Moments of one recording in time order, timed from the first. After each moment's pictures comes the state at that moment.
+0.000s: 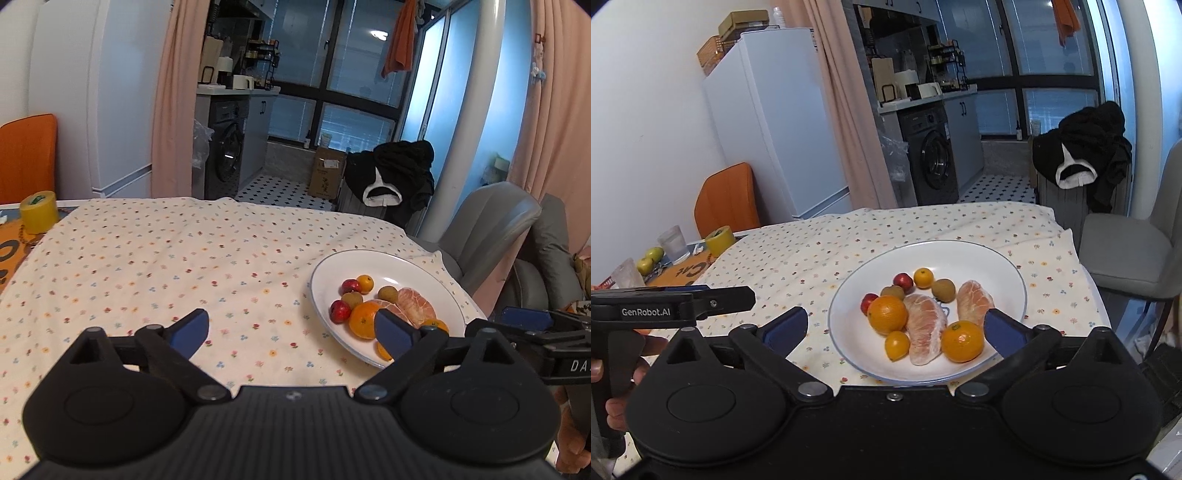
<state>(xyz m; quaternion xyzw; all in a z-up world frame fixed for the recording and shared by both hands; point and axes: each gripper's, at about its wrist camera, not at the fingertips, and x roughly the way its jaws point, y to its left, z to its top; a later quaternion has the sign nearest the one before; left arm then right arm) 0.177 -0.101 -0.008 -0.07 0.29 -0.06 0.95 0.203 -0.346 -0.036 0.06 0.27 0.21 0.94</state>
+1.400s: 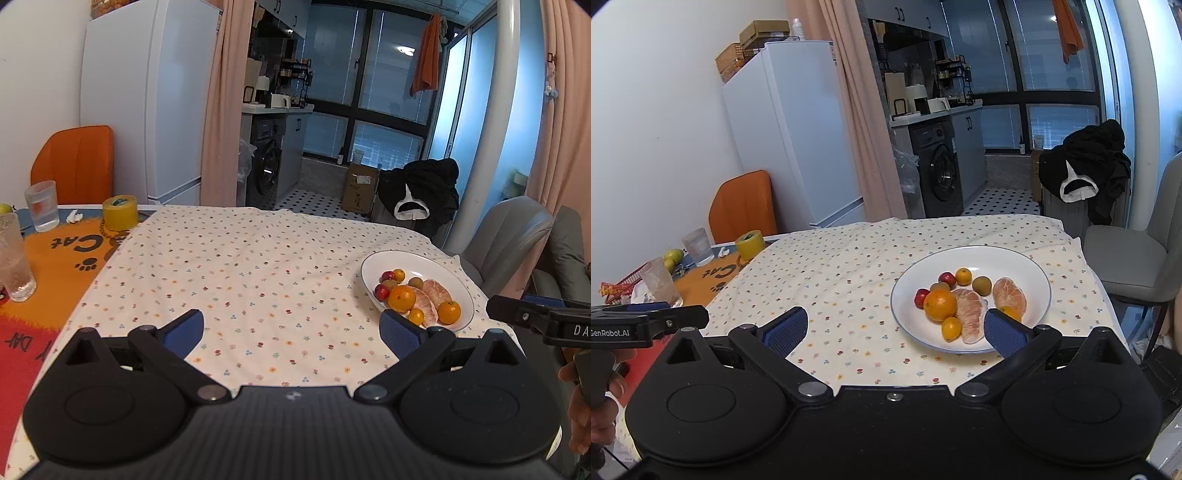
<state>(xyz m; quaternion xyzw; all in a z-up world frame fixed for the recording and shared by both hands) 0.073 -0.049 0.027 -0.06 0.27 0.00 0.96 0.132 -0.311 -0.005 0.06 0.25 0.21 0.94</state>
